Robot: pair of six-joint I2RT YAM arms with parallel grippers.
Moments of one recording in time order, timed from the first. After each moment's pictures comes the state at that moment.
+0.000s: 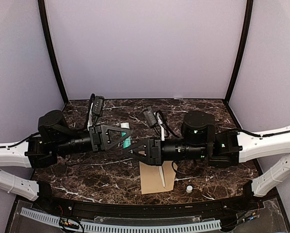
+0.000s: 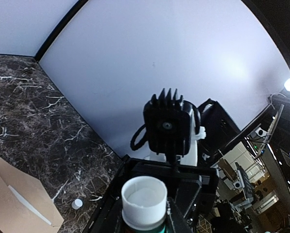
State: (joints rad) left arm -1.12 0.98 0.72 0.27 0.16 -0.82; right arm 1.32 1.36 1.01 0.19 -0.13 0.76
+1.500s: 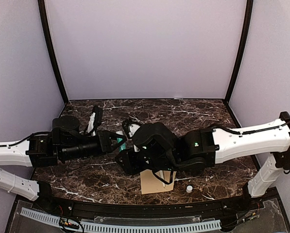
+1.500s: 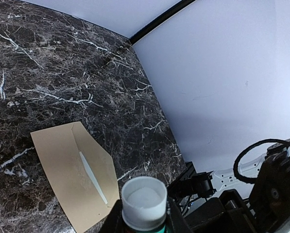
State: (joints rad) left arm -1.12 1.00 0.74 -0.05 -0.14 -0.96; right arm 1.45 1.63 1.38 -0.35 0.32 0.71
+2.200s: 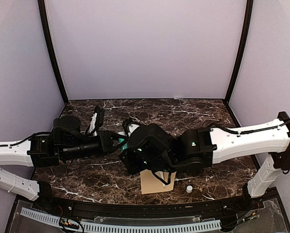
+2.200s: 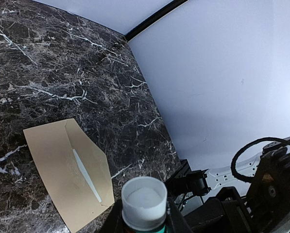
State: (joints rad) left arm -1.12 1.02 0.74 -0.02 -0.11 -0.98; right arm 1.47 1.67 1.44 -0.45 0.42 0.71
